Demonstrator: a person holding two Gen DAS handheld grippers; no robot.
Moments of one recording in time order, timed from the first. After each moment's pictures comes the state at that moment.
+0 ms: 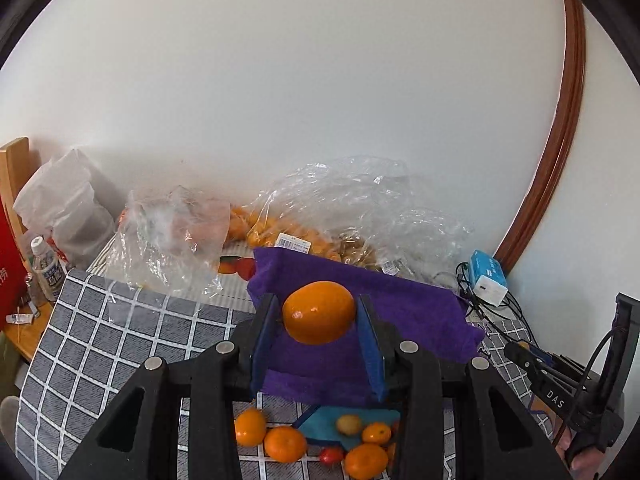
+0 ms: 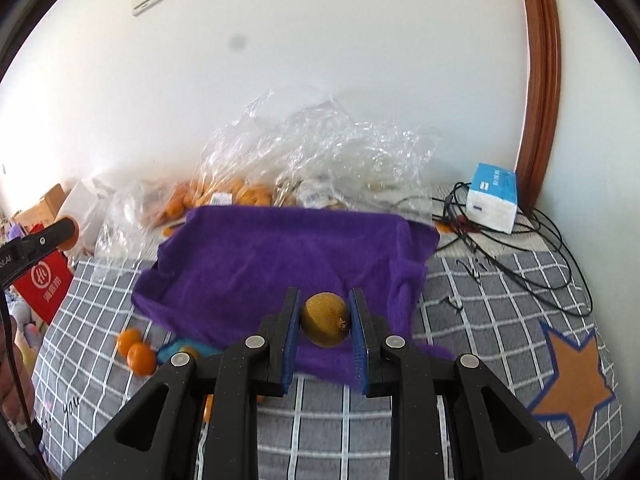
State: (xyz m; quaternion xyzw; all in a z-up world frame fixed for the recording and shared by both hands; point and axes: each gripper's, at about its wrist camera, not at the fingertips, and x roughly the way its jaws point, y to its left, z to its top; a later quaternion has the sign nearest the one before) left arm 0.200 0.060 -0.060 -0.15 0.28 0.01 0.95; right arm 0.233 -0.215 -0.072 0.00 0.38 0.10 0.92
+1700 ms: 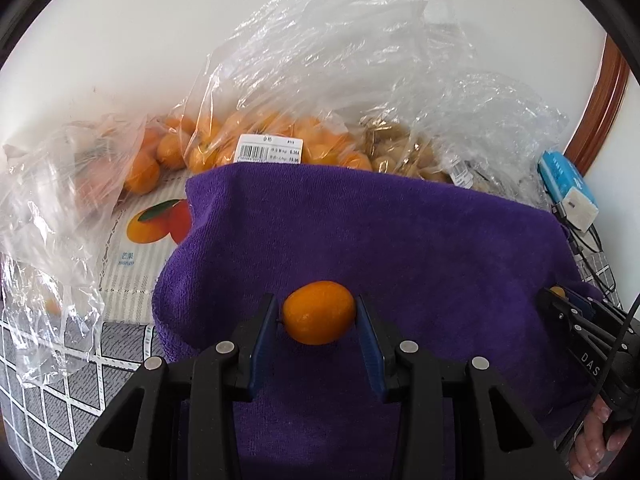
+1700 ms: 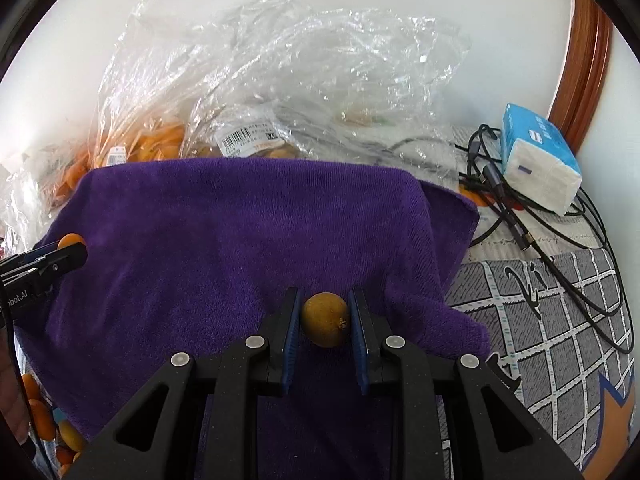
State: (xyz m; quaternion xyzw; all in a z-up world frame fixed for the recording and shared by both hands) left arm 0.371 0.024 -0.173 -0.06 0.46 0.01 0.89; right arm 0.370 -0.210 -0.190 -0.03 0.49 0.05 0.87
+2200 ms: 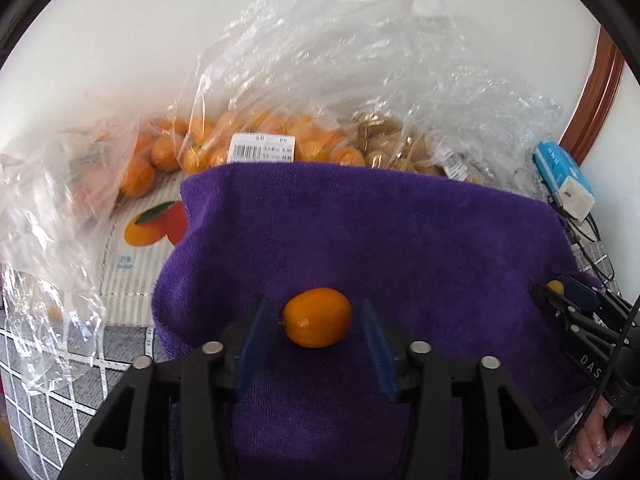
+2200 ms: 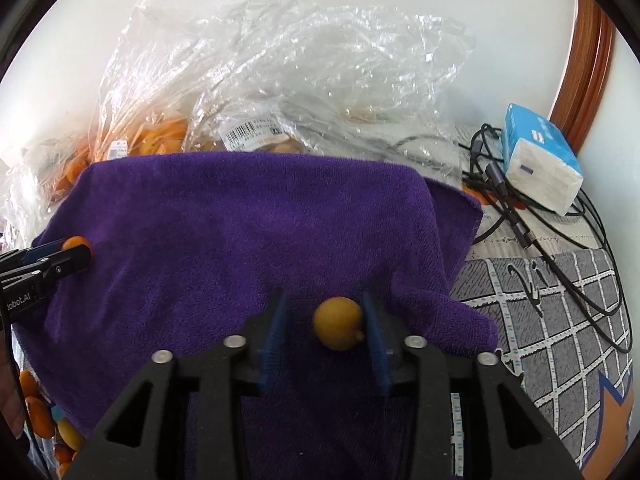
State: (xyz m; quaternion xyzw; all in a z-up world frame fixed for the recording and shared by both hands) left arm 0.369 0.020 -0.168 -0.04 0.46 0.00 0.89; right arm 0.366 -0.207 -0.187 -0.04 0.49 0.05 0.87
